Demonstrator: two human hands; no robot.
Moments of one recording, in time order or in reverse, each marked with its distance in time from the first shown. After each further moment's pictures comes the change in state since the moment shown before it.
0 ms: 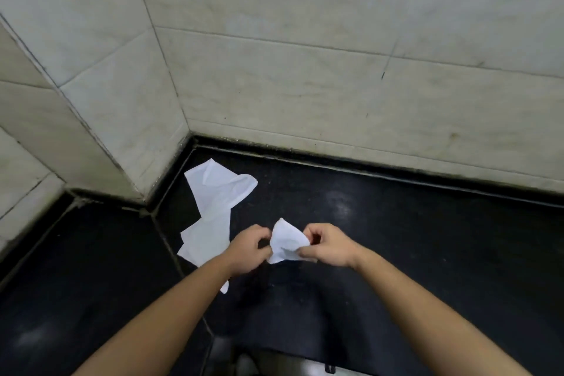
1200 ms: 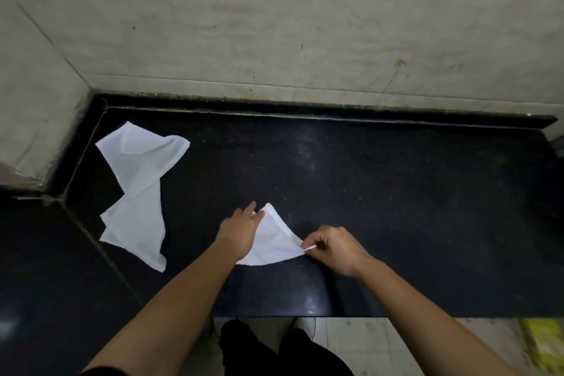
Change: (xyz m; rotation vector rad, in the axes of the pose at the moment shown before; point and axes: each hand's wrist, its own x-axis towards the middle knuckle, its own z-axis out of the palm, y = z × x) left_hand 0.063 0.038 0.138 0.783 -0.267 0.001; right_hand -0.084 0.153 -0.009 -0.228 0.044 0.094
